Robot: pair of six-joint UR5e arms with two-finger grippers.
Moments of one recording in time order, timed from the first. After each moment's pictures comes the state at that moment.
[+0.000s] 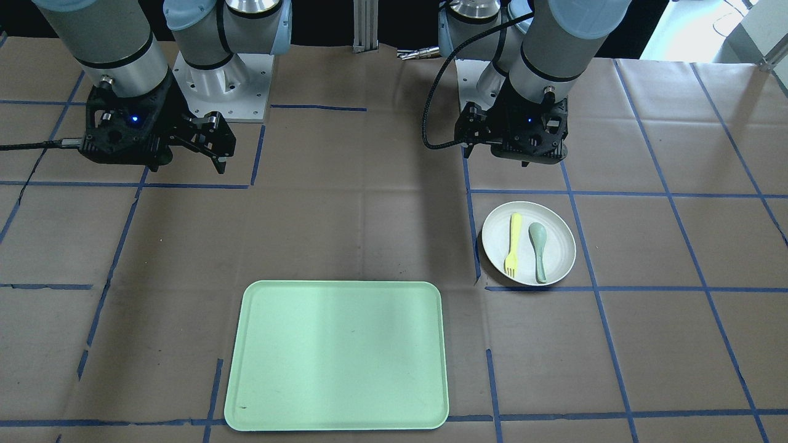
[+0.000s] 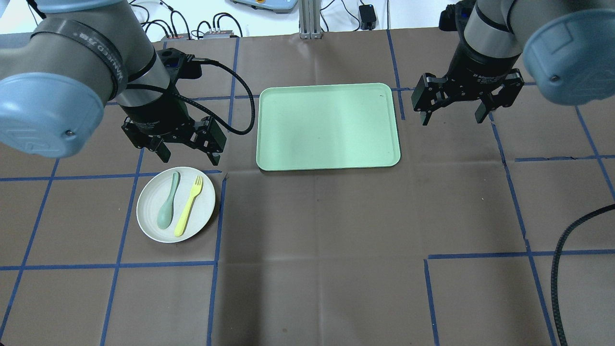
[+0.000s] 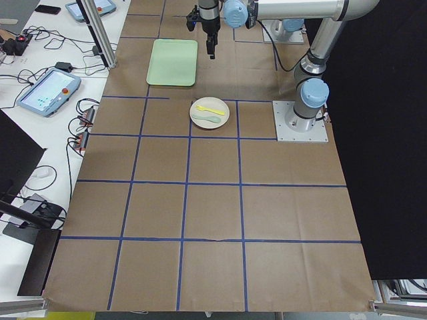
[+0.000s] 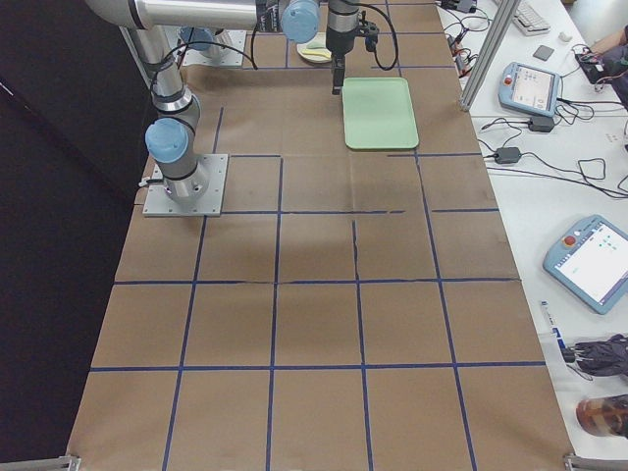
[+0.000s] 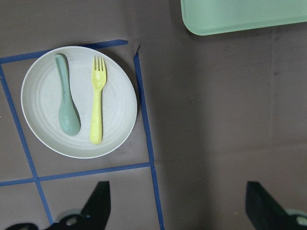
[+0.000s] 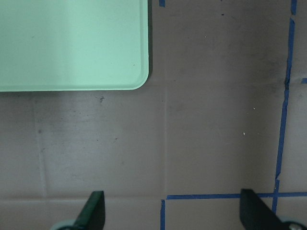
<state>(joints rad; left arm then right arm) -1.62 -1.56 -1.69 -1.58 1.53 0.08 1.58 -1.56 1.62 -1.60 -1.58 0.01</state>
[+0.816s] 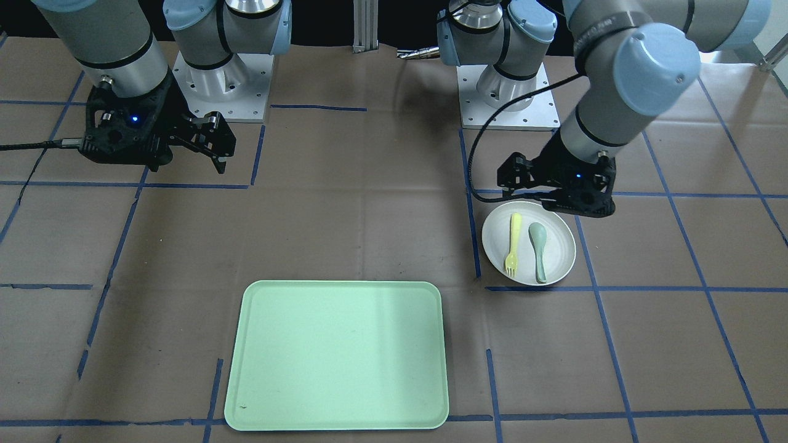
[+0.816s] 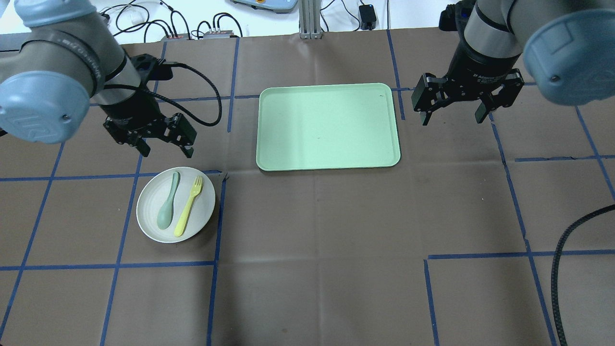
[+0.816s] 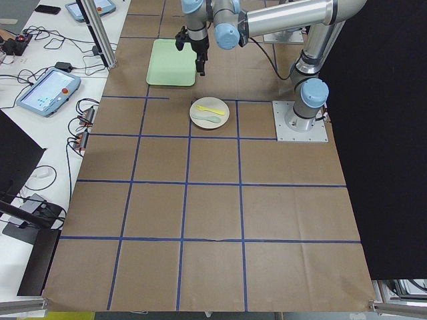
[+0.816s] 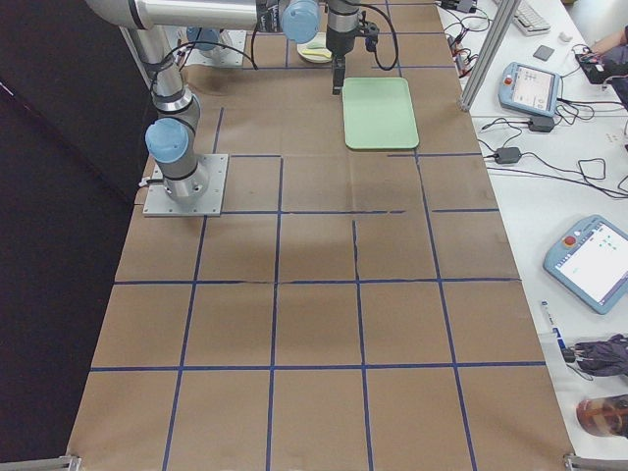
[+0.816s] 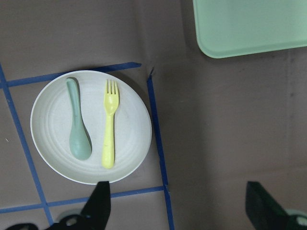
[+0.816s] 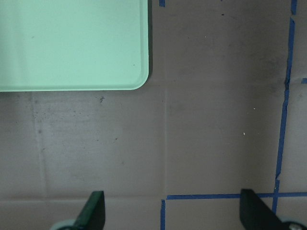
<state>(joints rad) -1.41 -1.65 -1.77 -1.44 1.53 0.27 1.58 -1.56 1.62 -1.60 -1.58 0.01</state>
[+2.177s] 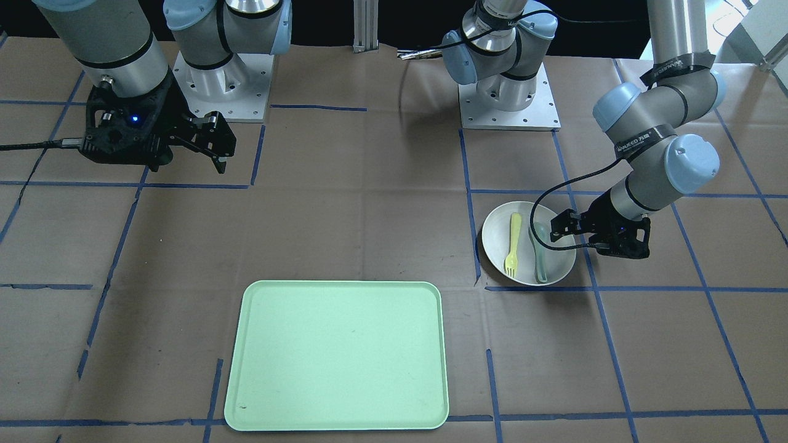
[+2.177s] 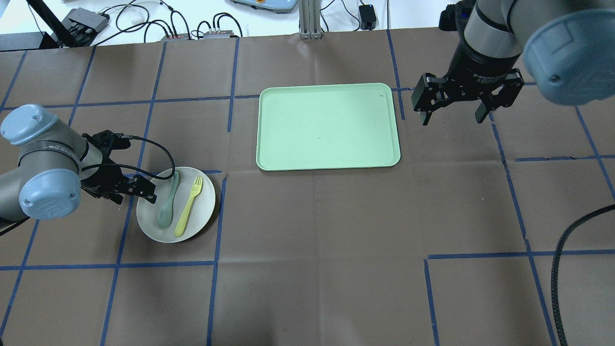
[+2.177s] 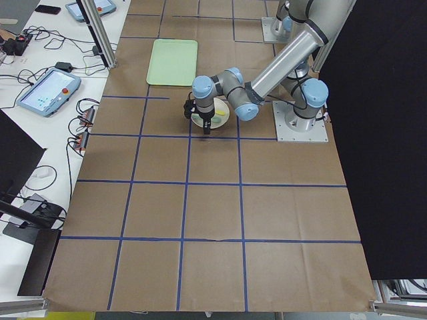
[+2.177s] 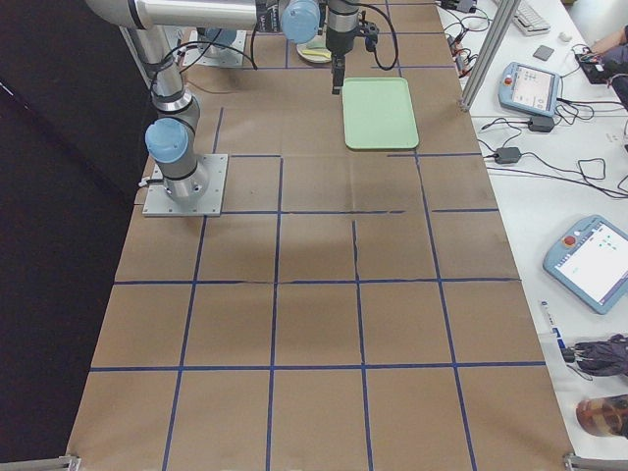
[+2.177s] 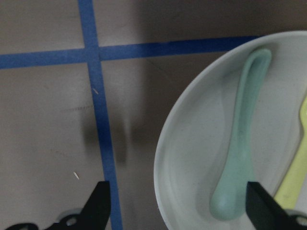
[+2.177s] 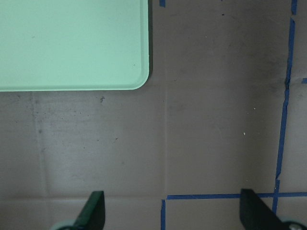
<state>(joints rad) -1.10 -1.80 -2.11 -0.95 1.48 0.54 1.58 -1.56 1.62 -1.60 -1.58 0.01</state>
